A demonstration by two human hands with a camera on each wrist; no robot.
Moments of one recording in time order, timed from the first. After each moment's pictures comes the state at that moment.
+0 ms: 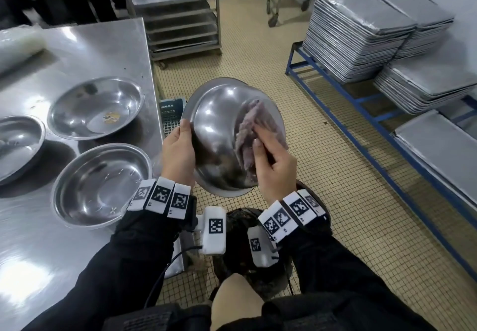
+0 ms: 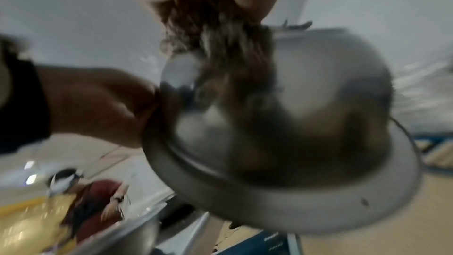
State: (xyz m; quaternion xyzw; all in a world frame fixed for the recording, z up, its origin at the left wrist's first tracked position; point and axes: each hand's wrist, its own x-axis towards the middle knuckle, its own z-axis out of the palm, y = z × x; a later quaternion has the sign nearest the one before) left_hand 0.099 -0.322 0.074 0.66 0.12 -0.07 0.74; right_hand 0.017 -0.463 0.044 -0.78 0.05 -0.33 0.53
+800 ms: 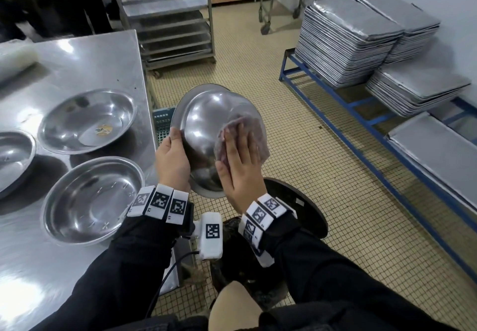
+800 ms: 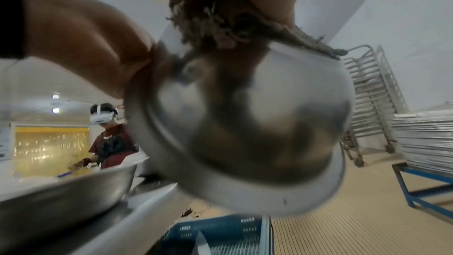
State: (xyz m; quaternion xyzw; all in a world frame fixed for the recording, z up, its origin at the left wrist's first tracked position) left_hand 0.107 -0.331 0.074 0.68 0.14 -0.02 0.72; right_hand 0.049 -0.449 0.006 -0.93 -0.01 -0.22 0.29
